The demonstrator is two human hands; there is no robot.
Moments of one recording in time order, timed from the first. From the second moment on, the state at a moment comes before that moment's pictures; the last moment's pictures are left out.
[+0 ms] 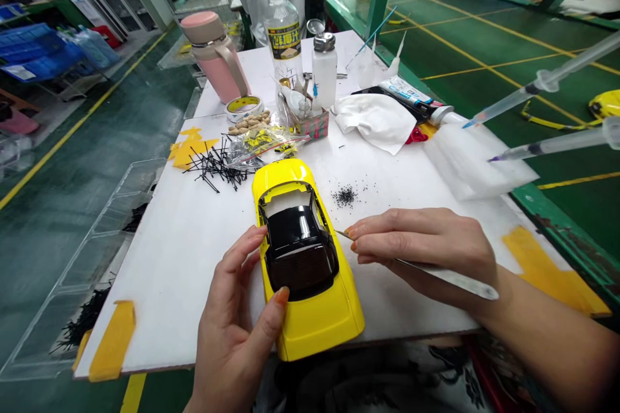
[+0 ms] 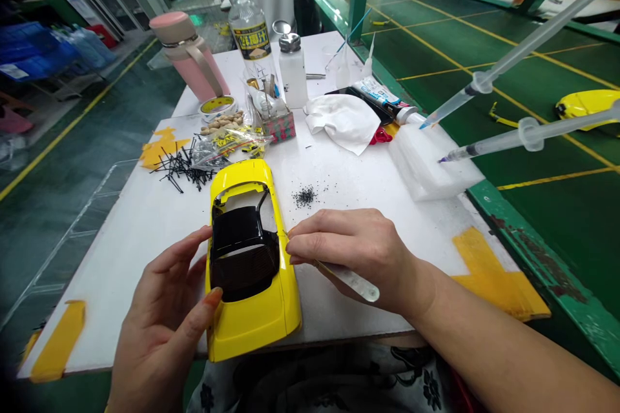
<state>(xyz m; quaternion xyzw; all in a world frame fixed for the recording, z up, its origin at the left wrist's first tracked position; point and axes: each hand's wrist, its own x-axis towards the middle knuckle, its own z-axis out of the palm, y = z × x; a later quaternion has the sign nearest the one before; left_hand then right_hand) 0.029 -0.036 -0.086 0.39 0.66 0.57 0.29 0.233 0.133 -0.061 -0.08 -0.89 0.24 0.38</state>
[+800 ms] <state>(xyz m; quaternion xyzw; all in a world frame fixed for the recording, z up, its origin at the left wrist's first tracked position) 0.026 -0.037 -0.086 0.38 0.67 0.57 0.29 0.232 0.136 -0.063 -0.08 -0.88 0.27 0.37</state>
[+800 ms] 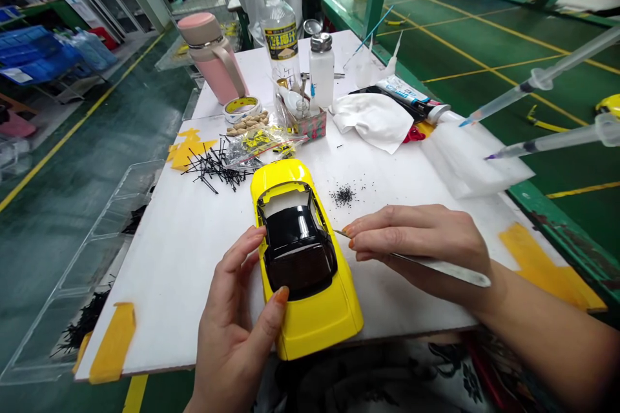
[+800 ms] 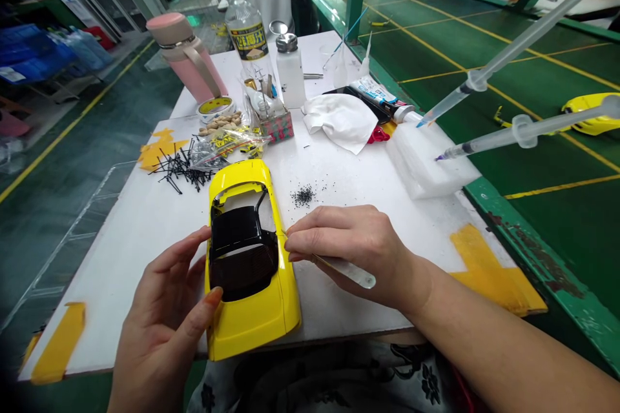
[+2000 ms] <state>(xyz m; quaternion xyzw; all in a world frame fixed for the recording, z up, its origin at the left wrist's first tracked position) 0.030 -0.037 -0.082 0.37 0.66 0.58 0.30 0.234 0.138 -0.063 -0.08 -0.88 0.28 0.37</state>
